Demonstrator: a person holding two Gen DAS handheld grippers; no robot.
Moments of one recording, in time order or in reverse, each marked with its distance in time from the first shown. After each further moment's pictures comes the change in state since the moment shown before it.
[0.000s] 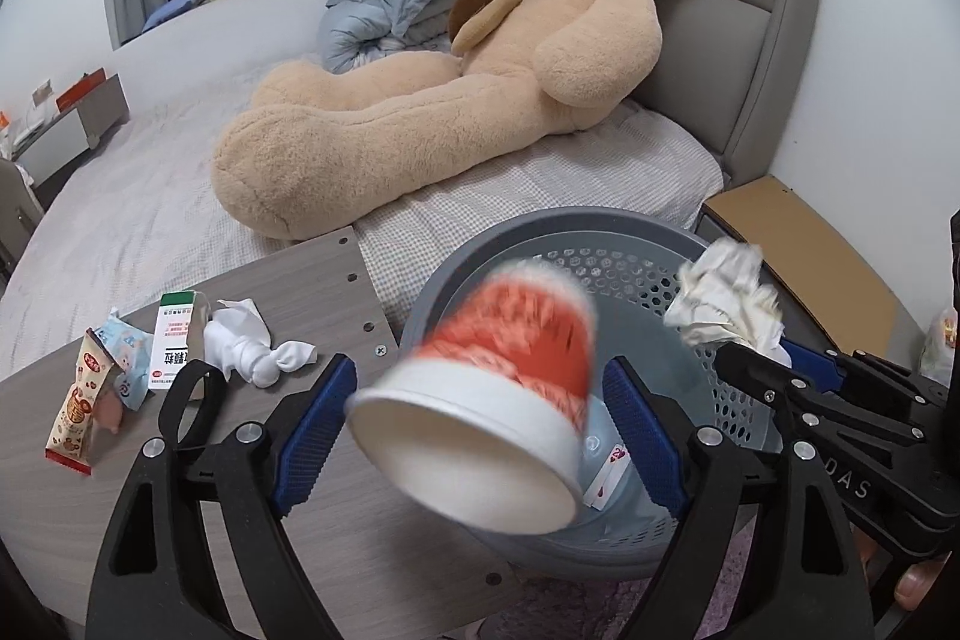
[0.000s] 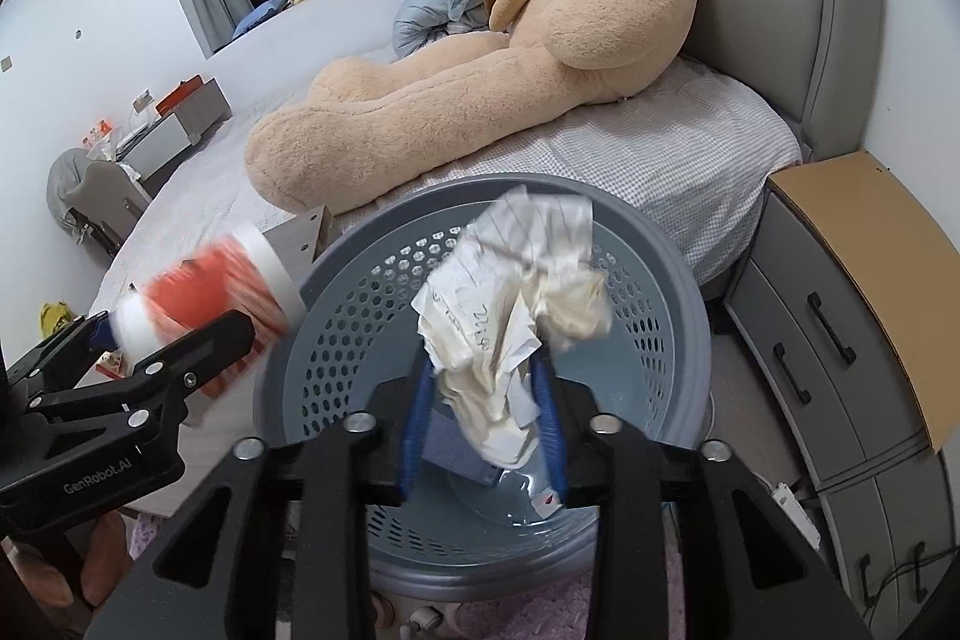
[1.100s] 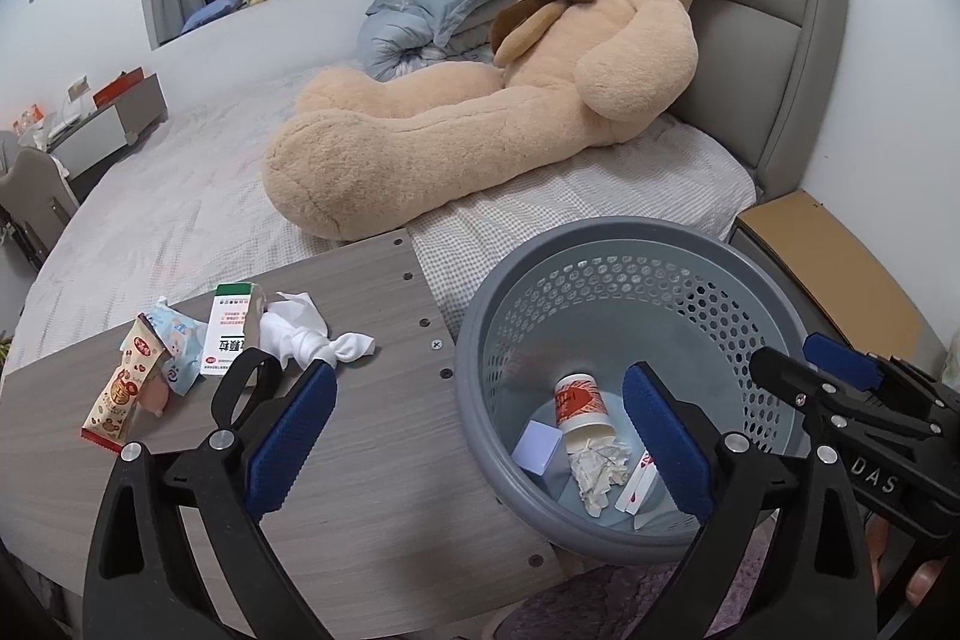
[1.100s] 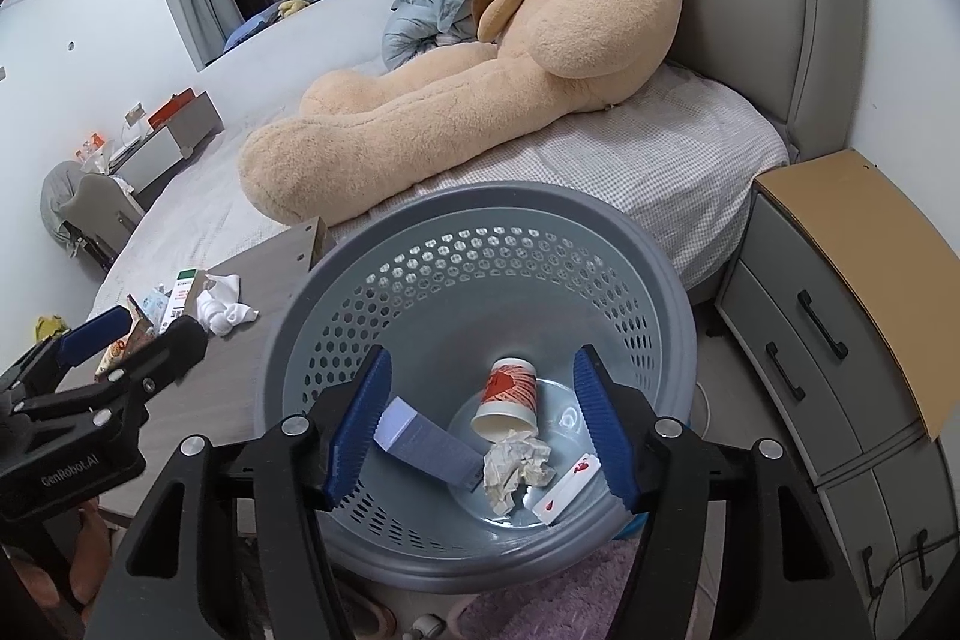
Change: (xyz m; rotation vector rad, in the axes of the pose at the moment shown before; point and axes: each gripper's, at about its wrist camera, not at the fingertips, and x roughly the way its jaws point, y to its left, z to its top) left arm -0.019 0.014 -0.006 -0.026 -0.025 0.090; right arm -0.007 0.002 -0.002 0.018 -0.025 -0.016
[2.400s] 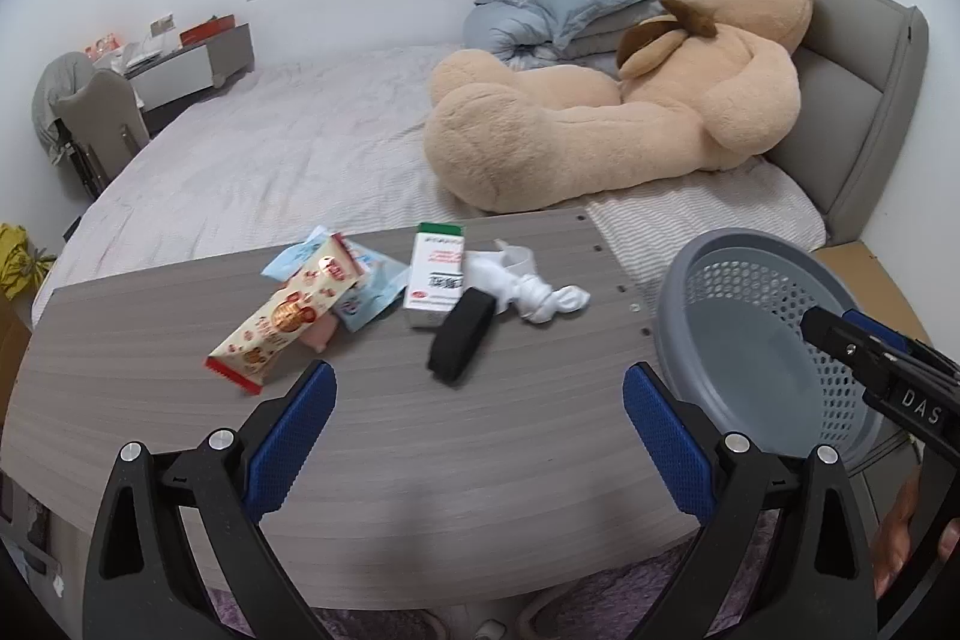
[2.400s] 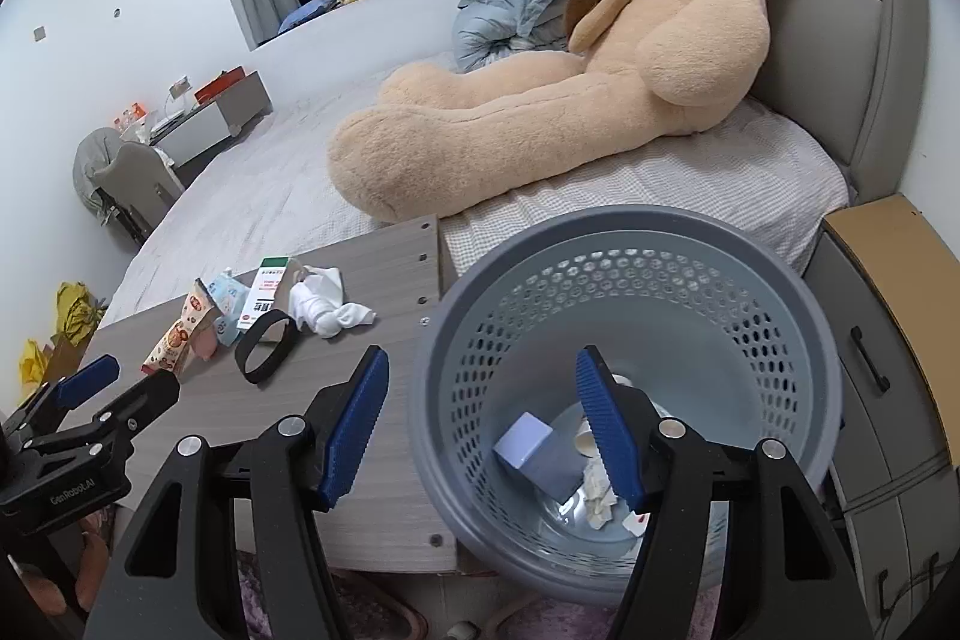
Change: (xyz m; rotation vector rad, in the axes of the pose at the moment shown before) left arm -0.036 0.133 -0.042 -0.169 -0.001 0.111; right arm 0.010 0.106 0.003 -0.094 -0.004 0.068
